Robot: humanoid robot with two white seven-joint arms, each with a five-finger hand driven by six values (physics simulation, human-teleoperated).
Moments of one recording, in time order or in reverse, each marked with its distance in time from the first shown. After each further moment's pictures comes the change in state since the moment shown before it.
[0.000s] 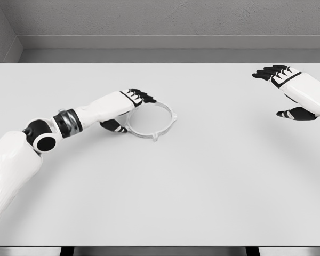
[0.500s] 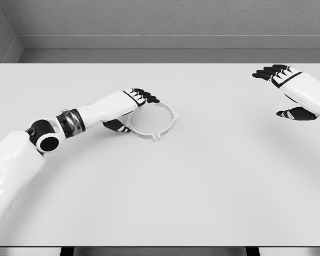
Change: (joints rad) left arm 0.000 -0.015 0.001 -0.005 -0.006 0.000 0.000; right arm 0.000 0.000 0.000 -0.001 0.000 0.000 -0.001
